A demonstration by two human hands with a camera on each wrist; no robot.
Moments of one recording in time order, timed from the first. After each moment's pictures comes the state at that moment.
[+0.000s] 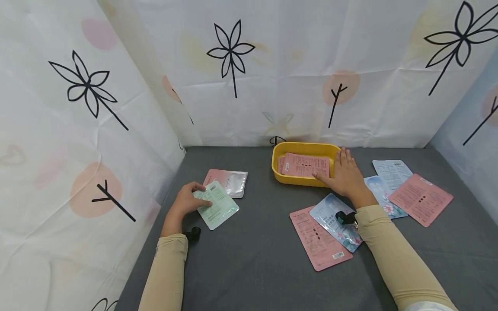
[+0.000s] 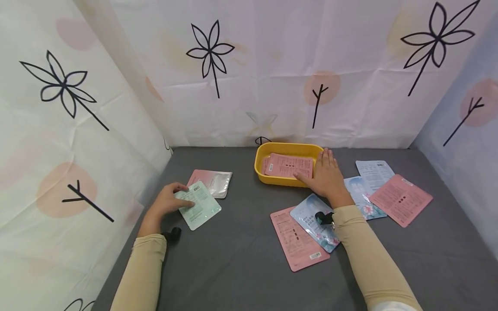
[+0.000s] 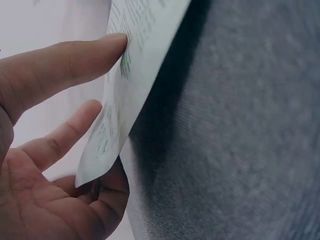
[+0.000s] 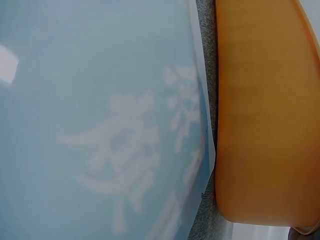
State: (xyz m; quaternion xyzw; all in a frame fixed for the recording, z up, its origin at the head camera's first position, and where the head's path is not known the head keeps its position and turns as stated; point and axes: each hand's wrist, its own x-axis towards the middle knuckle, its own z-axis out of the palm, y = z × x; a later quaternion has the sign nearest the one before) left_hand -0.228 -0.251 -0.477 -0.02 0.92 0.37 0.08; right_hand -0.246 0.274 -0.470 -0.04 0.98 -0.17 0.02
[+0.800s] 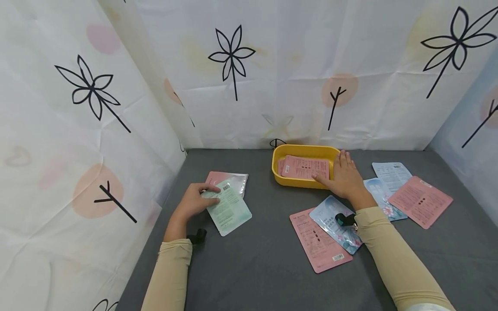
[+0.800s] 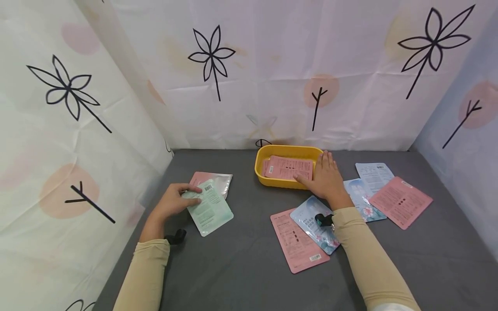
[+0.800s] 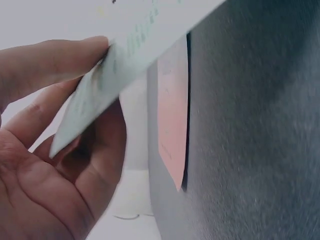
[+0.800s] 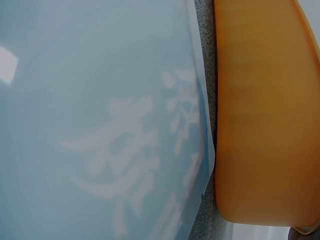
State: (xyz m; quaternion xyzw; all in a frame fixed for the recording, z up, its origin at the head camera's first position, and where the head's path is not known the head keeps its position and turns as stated) left_hand -0.213 -0.223 -0.450 0.07 0.89 0.44 0.06; right_hand -0.245 0.273 -0.469 -0.04 0.98 -0.17 0.02
